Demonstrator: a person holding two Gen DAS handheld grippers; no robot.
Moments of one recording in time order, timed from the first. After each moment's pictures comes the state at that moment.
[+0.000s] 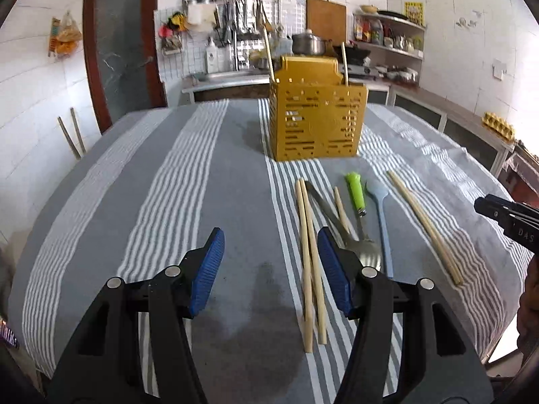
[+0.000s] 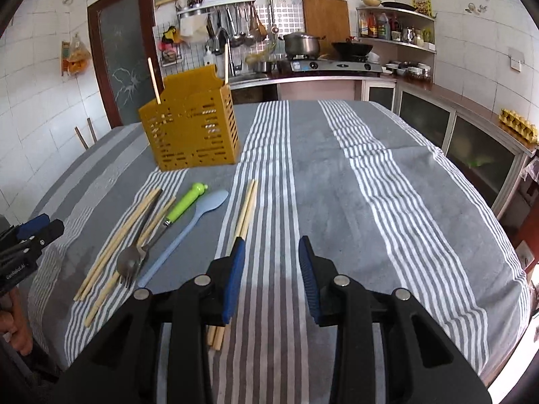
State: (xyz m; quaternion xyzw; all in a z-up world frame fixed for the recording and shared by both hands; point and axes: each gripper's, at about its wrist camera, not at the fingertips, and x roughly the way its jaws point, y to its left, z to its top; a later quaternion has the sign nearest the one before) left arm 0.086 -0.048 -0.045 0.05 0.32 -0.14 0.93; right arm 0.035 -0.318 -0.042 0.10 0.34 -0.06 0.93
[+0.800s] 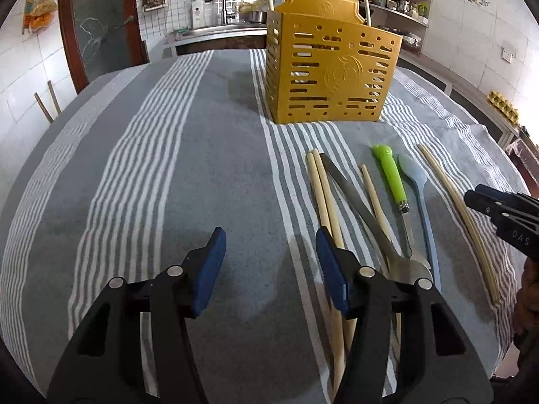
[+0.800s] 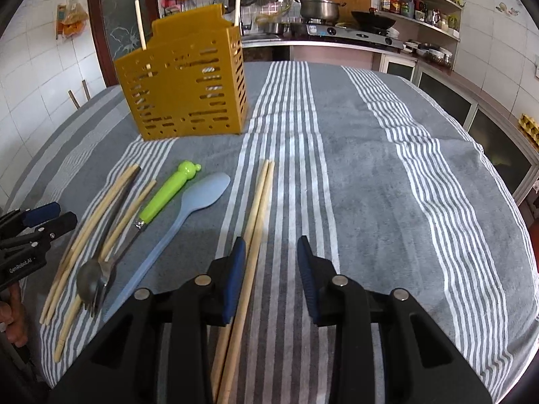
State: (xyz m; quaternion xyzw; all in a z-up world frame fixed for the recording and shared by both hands) left arm 0.166 -0.069 -0.091 0.05 0.41 -0.16 0.90; right arm 0.113 -0.299 -0.077 0.07 0.42 -0.06 0.90
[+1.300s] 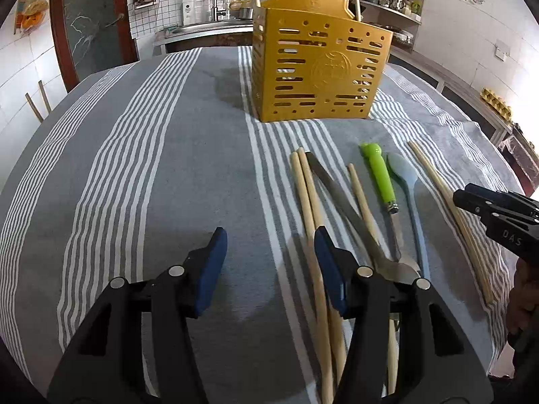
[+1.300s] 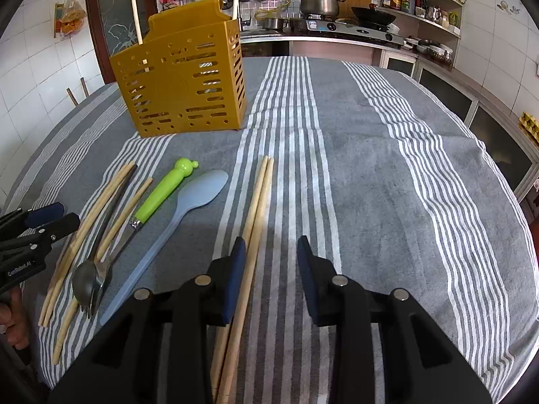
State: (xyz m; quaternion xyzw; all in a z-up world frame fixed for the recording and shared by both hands) left arm 0.167 -0.078 -0.093 0.06 0.41 -0.18 0.89; right arm 0.116 -0.300 -0.079 0.07 0.43 -0.05 0.90
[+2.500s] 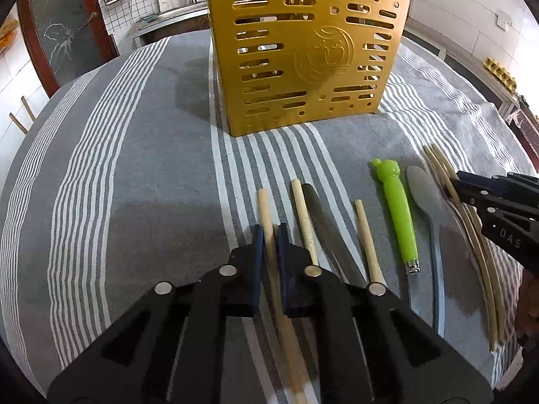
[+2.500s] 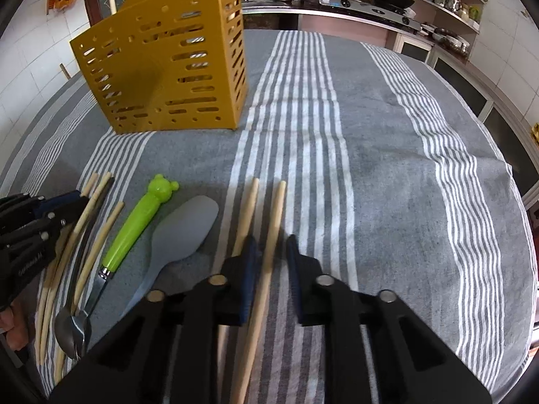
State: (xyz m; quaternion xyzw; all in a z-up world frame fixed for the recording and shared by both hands) left arm 0.231 -0.127 -0.103 0.11 0.46 -0.18 0.86; right arm 0.179 -0.293 -0.089 0.05 0.49 -0.05 0.87
